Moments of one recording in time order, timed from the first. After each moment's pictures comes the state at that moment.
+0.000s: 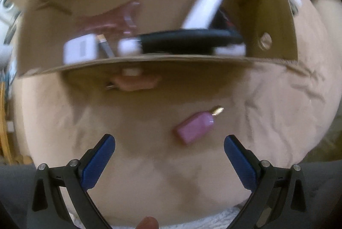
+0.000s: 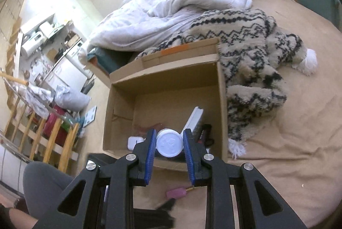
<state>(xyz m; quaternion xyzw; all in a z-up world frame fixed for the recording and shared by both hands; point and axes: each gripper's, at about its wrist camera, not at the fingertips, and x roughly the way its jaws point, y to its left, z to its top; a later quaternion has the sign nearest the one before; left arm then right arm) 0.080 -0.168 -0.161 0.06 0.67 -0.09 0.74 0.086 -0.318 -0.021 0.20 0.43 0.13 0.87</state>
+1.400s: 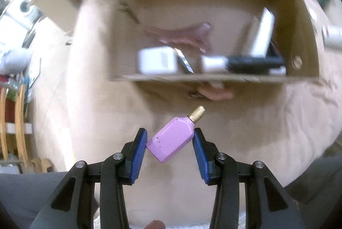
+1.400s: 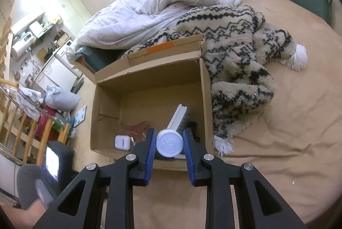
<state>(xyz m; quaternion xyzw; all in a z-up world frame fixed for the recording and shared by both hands) 0.090 -0.067 -0.111 0.07 0.63 -0.03 0.77 0.091 -0.320 -0.030 0.18 0.46 0.10 0.87</state>
